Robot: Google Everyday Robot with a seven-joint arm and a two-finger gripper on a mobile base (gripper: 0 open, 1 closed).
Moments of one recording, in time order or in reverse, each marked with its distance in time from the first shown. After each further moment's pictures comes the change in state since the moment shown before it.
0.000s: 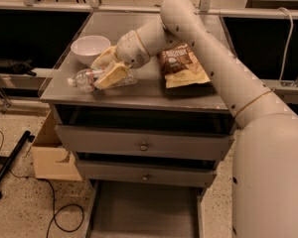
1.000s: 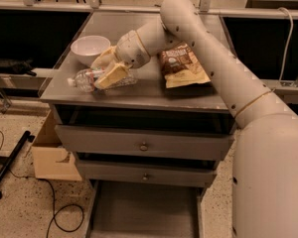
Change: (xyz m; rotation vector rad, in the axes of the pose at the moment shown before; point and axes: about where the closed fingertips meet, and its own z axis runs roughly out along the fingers) arm 0.000 0.000 0.000 0.000 0.000 0.000
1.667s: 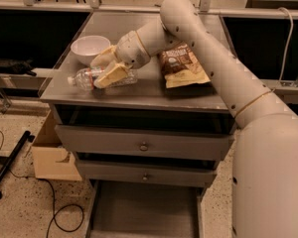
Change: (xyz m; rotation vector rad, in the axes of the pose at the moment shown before) arm 0.000 0.000 0.000 0.000 0.000 0.000
